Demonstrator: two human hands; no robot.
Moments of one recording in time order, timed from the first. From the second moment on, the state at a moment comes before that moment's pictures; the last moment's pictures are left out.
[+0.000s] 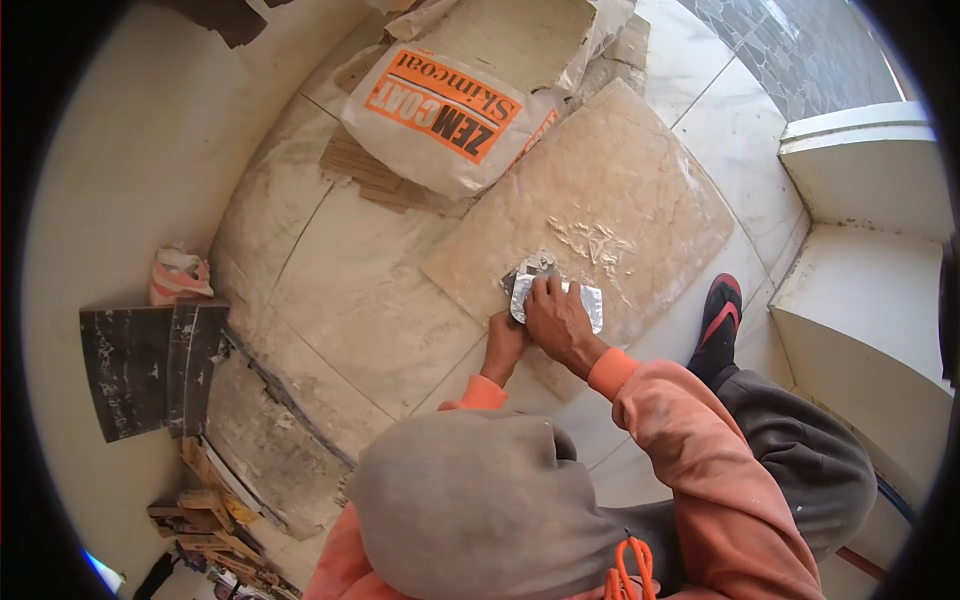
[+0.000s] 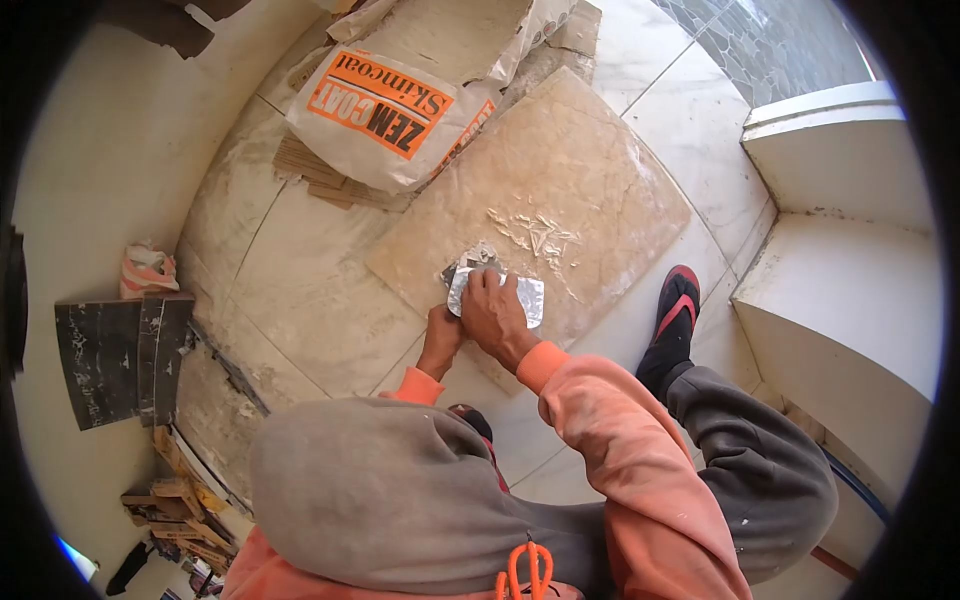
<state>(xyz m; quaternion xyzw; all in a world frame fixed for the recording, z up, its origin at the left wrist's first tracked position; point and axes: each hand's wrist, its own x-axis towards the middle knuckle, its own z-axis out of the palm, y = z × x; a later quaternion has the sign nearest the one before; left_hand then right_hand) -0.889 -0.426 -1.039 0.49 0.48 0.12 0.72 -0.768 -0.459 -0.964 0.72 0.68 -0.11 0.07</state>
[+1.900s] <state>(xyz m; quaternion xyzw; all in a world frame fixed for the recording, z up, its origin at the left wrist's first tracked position) -0.890 -0.427 -1.037 0.42 0.47 0.13 0.76 -0.771 -0.438 -0.963 0.79 0.60 -0.14 0.06</state>
